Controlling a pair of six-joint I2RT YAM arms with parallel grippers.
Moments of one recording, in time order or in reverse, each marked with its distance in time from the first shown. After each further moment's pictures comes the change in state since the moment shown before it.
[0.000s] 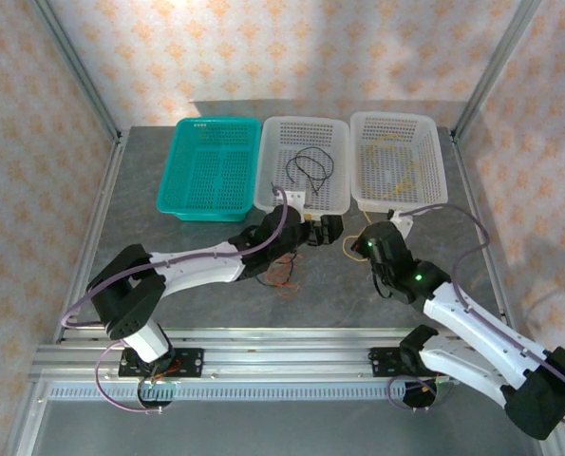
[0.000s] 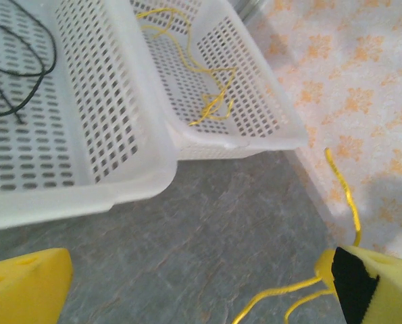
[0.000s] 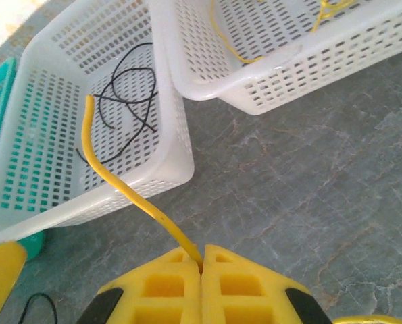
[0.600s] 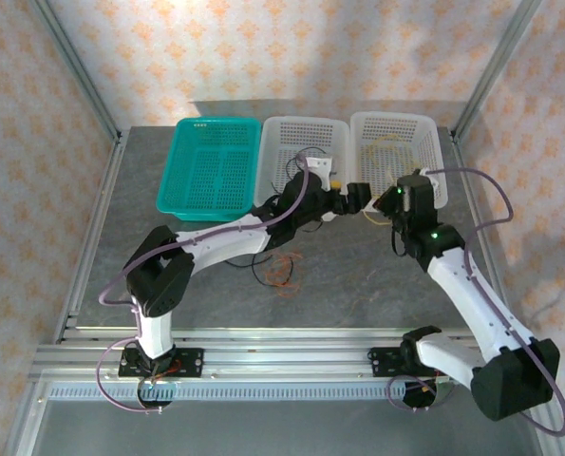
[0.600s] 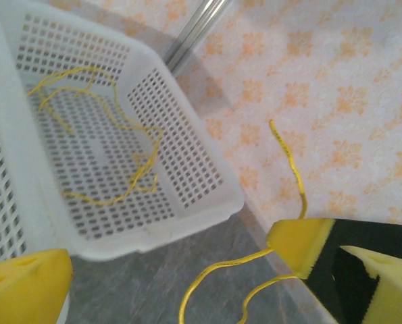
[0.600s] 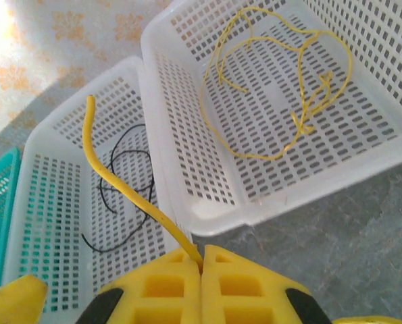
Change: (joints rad) left arm 0.053 0.227 0.391 -0.011 0.138 0.035; right arm -0.373 0.207 0.283 0.002 -0.209 -0.152
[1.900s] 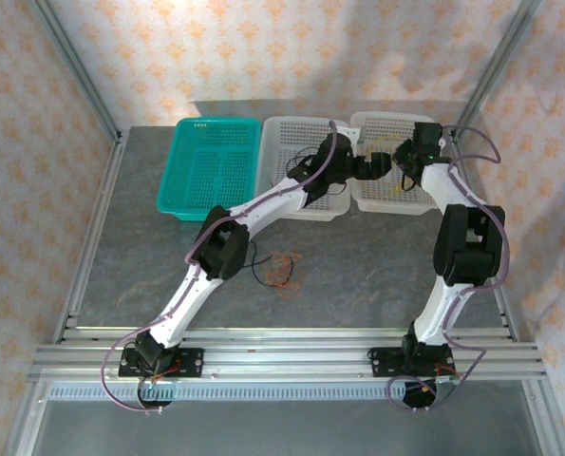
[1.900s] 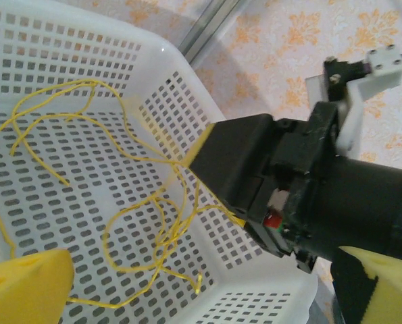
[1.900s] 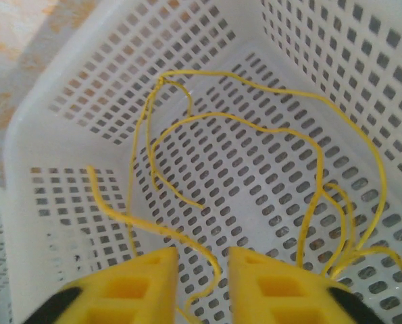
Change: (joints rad) left arm 0.110 0.621 0.879 -0.351 0.169 0.060; right arm -0.304 0.825 0.530 0.123 -0.196 -0.010
